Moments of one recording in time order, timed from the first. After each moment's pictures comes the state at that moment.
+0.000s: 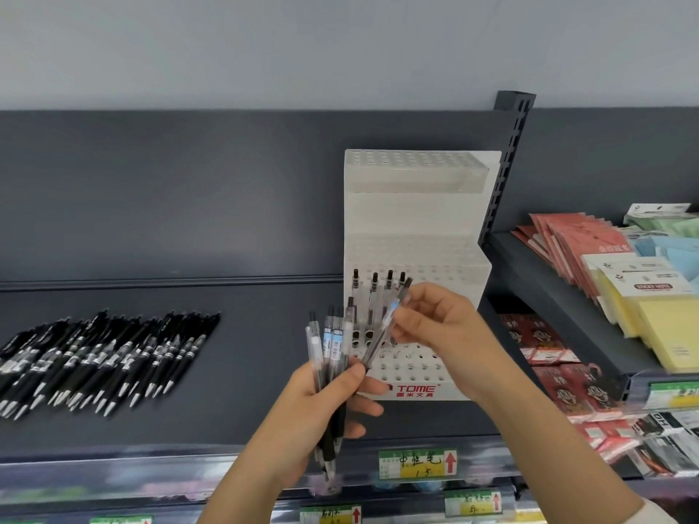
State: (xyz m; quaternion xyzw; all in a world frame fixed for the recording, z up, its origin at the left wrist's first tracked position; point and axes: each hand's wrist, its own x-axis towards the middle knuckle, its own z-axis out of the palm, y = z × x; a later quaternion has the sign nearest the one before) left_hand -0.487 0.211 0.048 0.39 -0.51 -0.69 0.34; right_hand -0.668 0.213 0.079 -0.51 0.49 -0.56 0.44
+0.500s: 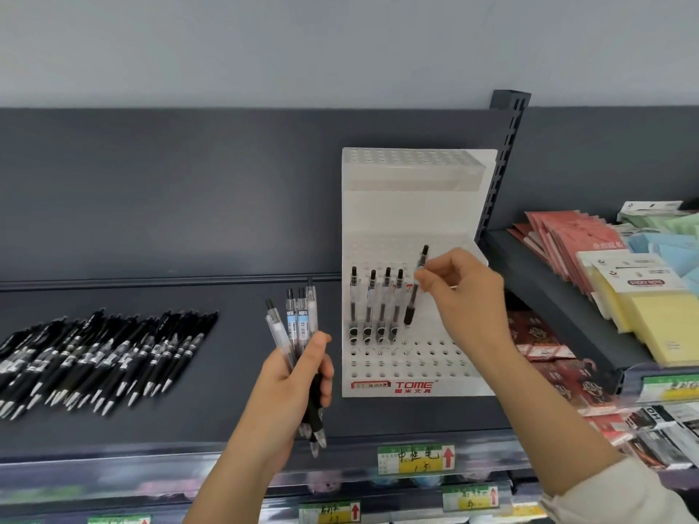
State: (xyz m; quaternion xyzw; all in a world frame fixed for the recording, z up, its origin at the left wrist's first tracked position) left_hand -0.477 0.200 0.044 0.43 -0.50 -0.61 0.44; right_hand -0.688 0.188 0.080 -0.52 0.66 -0.53 0.08
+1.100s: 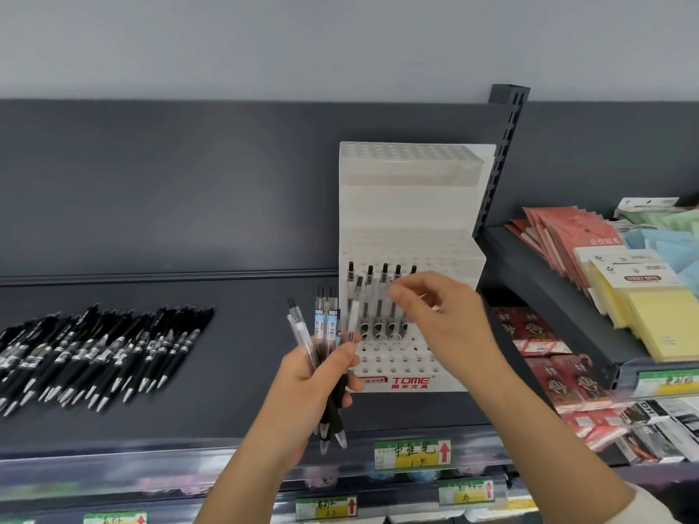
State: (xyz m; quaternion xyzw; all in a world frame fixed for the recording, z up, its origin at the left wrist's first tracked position) left_hand -0.492 0.207 0.045 0.41 -0.53 -0.63 0.40; right_hand -0.663 0.213 0.082 -0.57 0.64 -0.48 0.18
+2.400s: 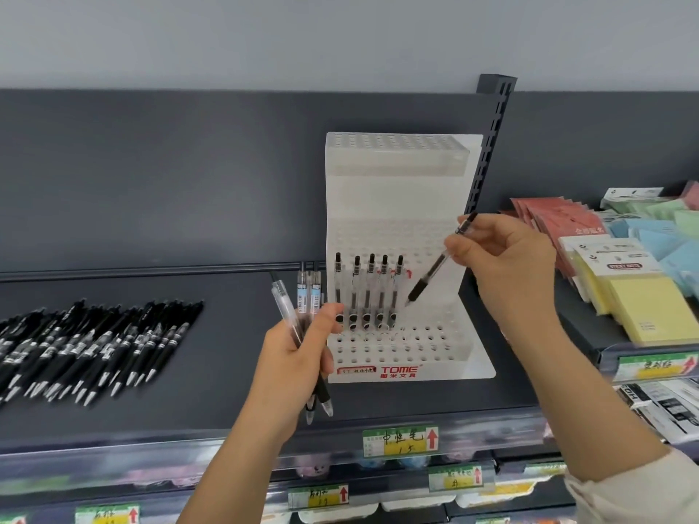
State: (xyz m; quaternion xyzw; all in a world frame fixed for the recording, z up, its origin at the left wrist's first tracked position) left_hand -0.502 0.201 0.053 0.45 -0.56 -0.52 0.46; right_hand -0.715 0.213 0.109 -0.47 0.63 -0.61 0.09
